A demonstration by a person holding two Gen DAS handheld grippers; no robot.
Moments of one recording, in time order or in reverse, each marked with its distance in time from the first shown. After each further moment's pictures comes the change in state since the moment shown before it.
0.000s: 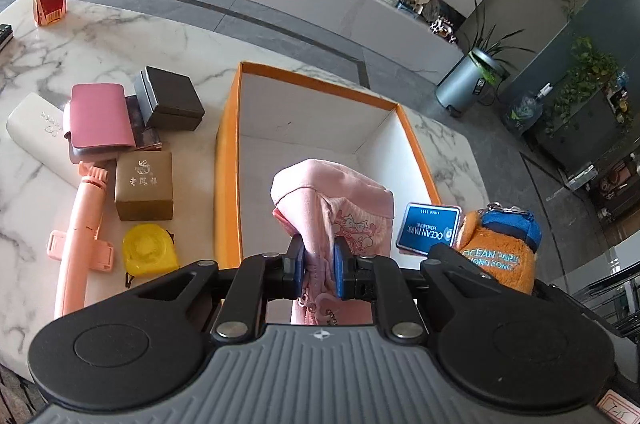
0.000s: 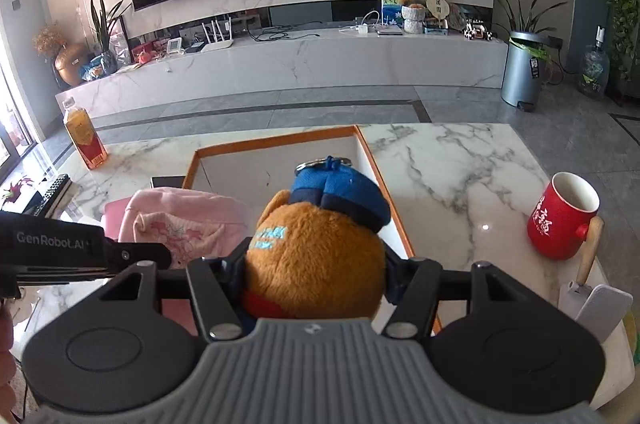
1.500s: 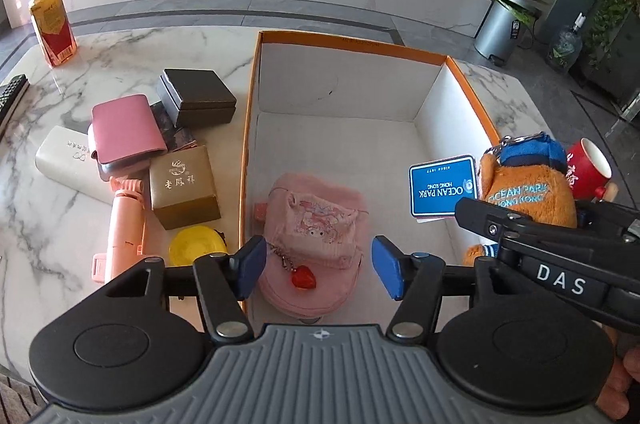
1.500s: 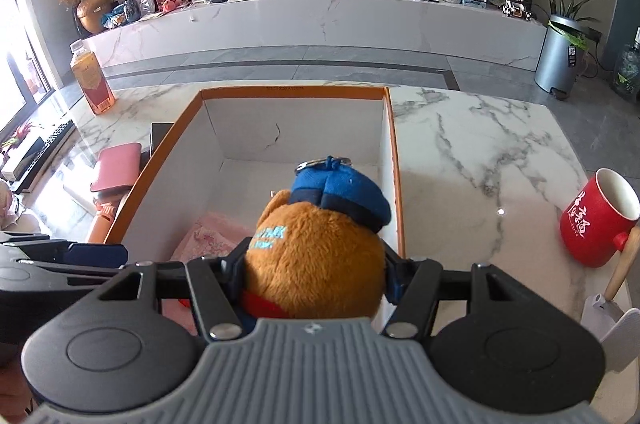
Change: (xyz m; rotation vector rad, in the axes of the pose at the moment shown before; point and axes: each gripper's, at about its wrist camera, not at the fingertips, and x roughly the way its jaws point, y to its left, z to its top) left arm 0.015 -0.008 -0.020 0.179 0.037 0.182; right arm 0.048 -0.001 -0.005 -0.094 0.130 0.073
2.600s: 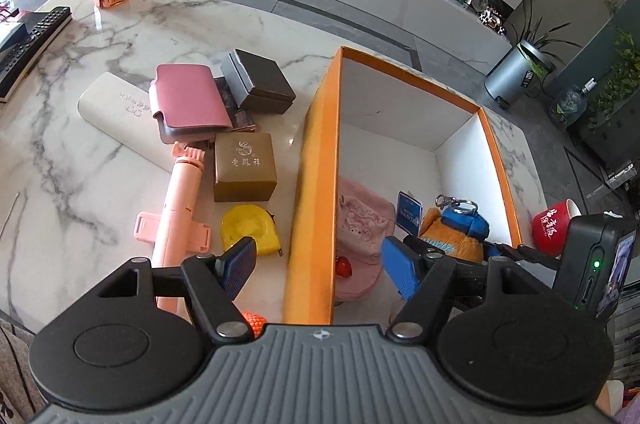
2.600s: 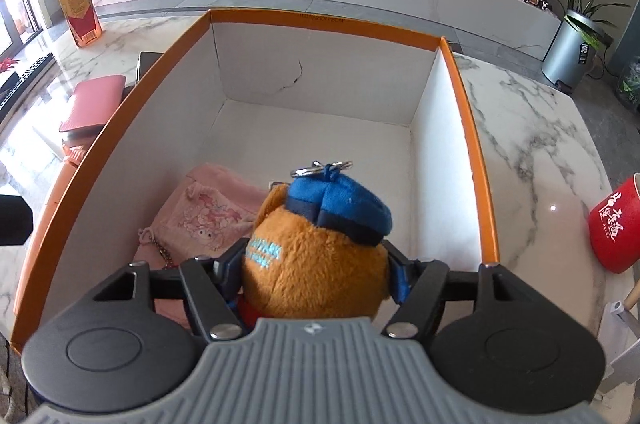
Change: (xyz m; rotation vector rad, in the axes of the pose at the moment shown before) left arm -0.036 0.071 0.003 -0.222 0.021 -0.063; right arm 0.061 0.040 -0.009 -0.108 0.129 -0.072
